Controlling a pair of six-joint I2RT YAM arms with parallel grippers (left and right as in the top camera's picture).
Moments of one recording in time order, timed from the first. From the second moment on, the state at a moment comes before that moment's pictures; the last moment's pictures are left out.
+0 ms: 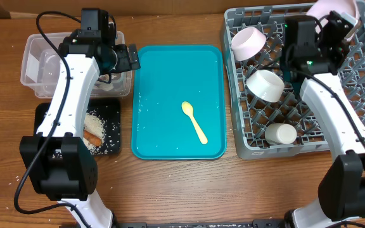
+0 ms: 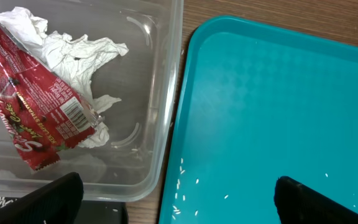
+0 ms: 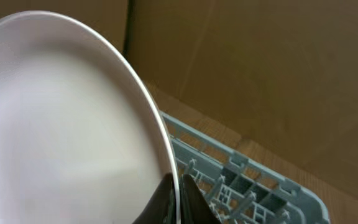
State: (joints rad) left arm -0.04 1.91 1.72 -0.91 0.07 -0.26; right arm 0.10 1.73 1.38 -0.35 1.14 0.40
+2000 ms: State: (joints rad) left arm -0.04 1.91 1.72 -0.91 0.07 -0.26; right arm 0.56 2.07 1.43 -0.62 -0.30 0.46
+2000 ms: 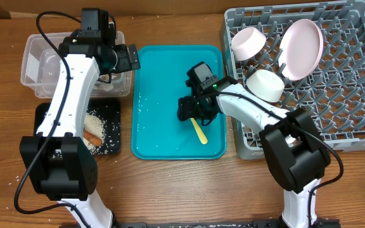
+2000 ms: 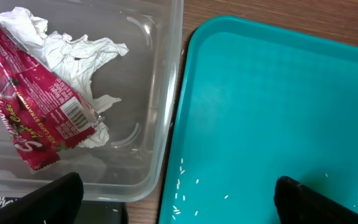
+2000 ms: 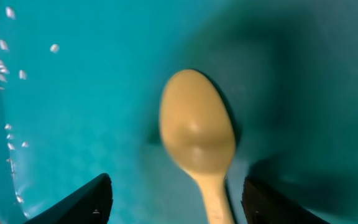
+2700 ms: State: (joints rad) left arm -0.04 1.91 1.72 -0.91 0.07 -0.26; right arm 0.56 2.10 1.43 -0.58 -0.28 0.54
